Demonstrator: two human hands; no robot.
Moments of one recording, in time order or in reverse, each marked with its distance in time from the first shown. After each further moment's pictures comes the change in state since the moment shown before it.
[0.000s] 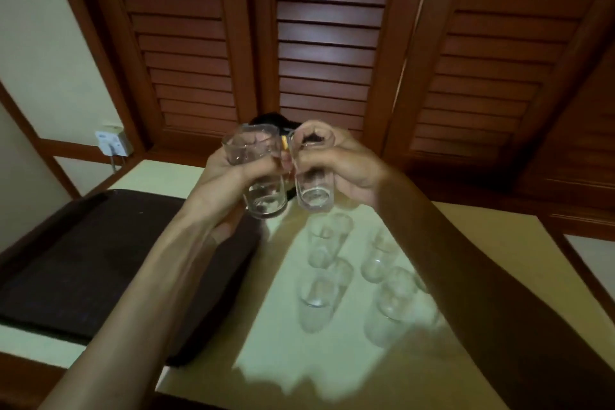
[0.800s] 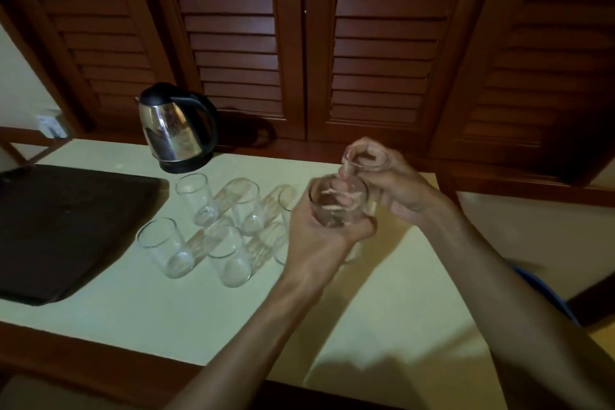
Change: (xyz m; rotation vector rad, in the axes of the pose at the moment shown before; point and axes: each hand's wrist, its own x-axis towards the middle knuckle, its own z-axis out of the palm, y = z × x) left_hand -0.113 -0.139 0.332 0.060 0.044 0.085; right_hand -0.231 0.046 -0.247 0.085 0.092 -0.060
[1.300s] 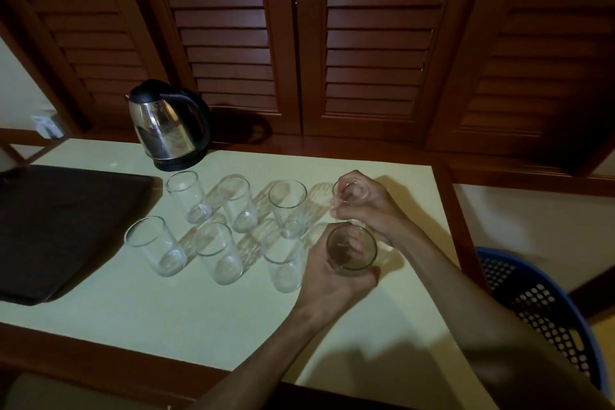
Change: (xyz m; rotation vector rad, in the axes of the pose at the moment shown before) left_hand -0.025 -0.066 0.016 0.188 -0.123 -0.023; right_hand -0.010 0.082 -0.017 -0.149 0.138 0.061
